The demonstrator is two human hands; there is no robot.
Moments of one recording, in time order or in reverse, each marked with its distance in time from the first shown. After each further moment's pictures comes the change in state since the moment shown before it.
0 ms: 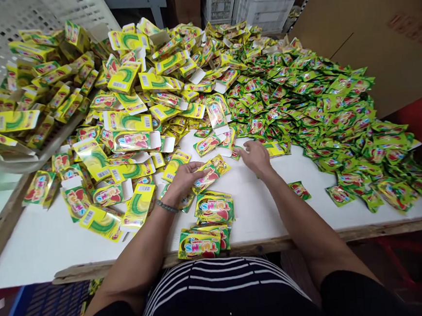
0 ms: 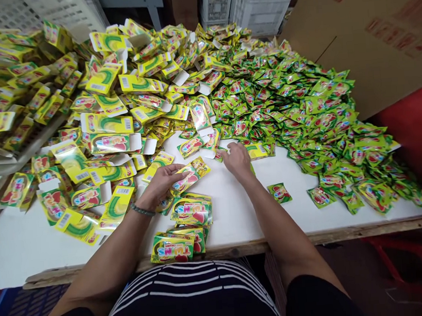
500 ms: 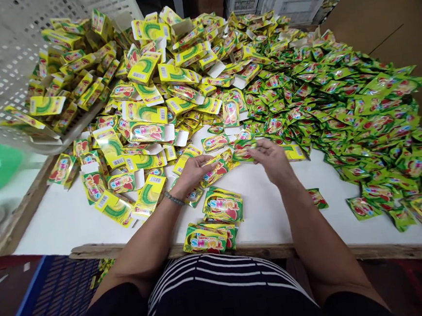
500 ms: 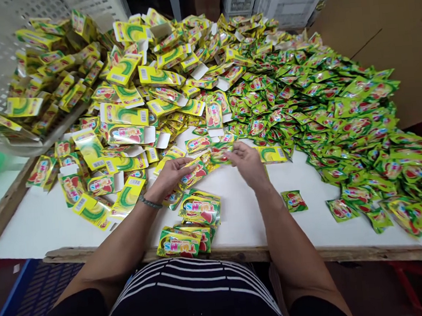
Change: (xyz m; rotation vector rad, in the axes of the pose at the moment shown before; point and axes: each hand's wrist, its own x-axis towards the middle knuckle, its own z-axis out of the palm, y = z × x) left_hand 0.005 -0.007 -0.011 0.104 -0.002 0.106; right_hand -0.017 -0.012 -0.015 0.760 -0.183 -0.042
